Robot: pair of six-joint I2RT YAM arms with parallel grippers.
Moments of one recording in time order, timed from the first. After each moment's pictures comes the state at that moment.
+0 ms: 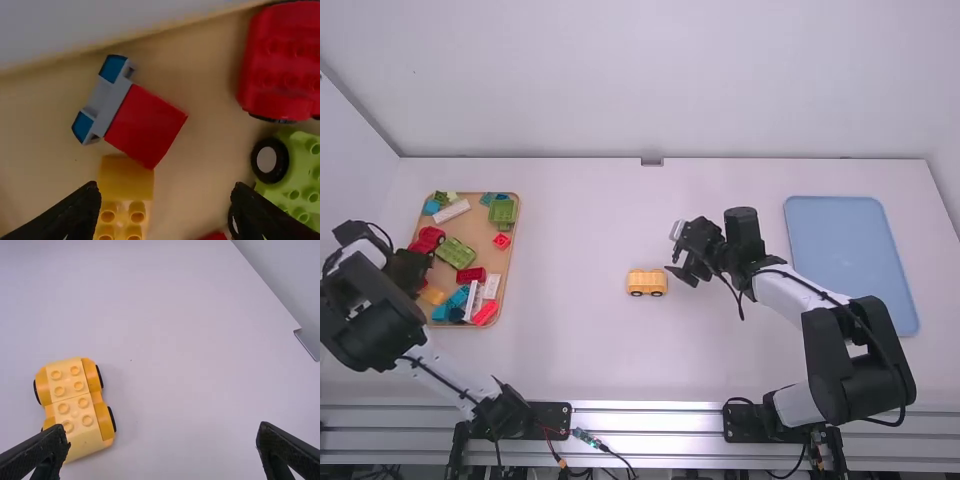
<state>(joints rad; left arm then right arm) 0.85 1.94 1.28 -0.62 0.08 -0.51 0.28 1.58 0.72 0.11 -0.61 -0.79</state>
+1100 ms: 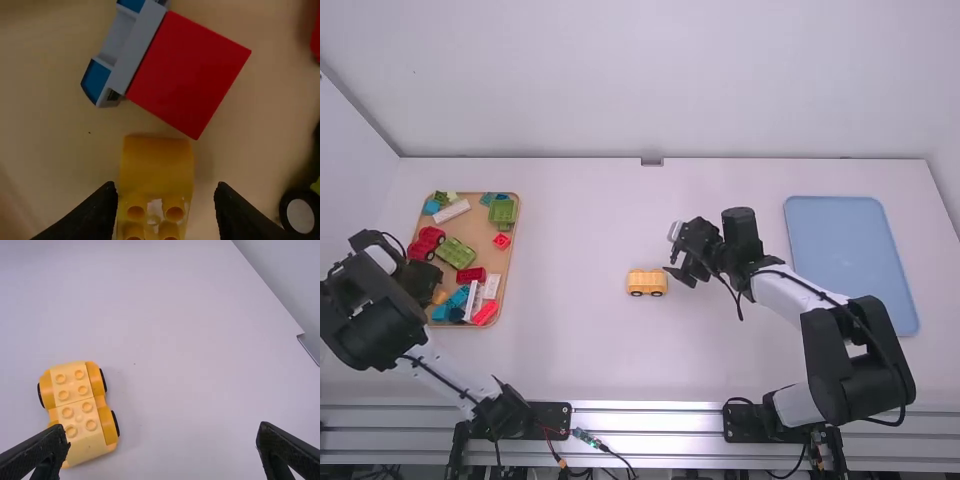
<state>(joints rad) 0.83 1.94 1.19 -0.60 0.05 -0.49 0.29 1.58 0.72 0.11 -0.61 -0.79</state>
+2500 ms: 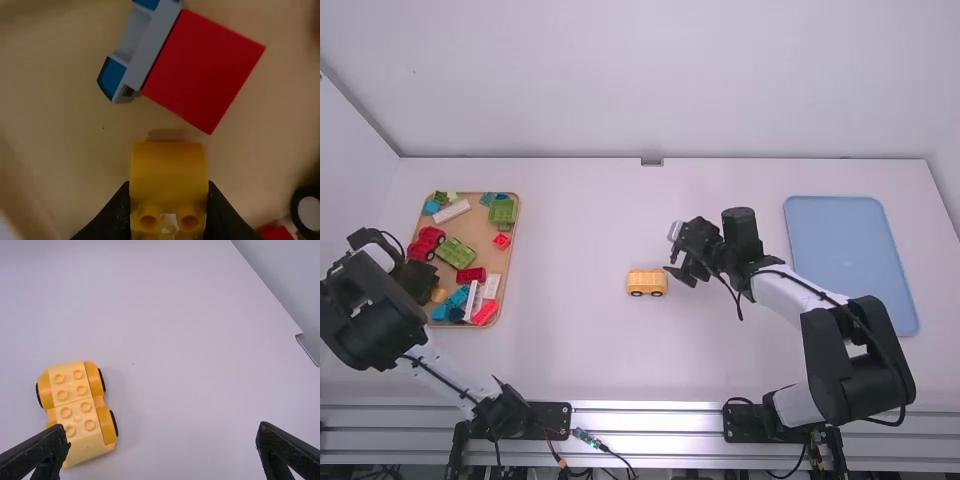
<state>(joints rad) 0.83 1.94 1.23 -0.66 0.02 -0.49 0.29 1.58 0.72 0.12 -0.60 -0.79</state>
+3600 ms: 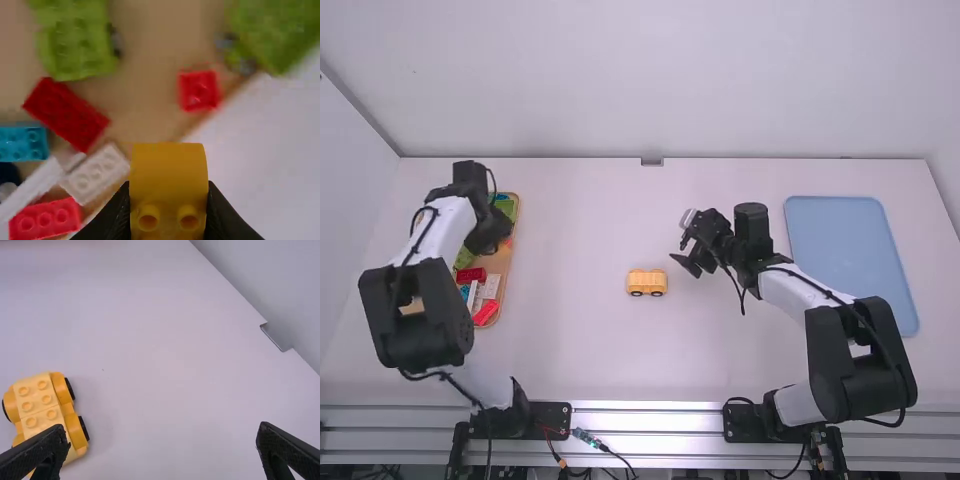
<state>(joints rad) 0.25 1.74 1.30 -0.84 -0.12 -0.56 0.23 1.58 0.72 0.19 -0.61 -0.69</state>
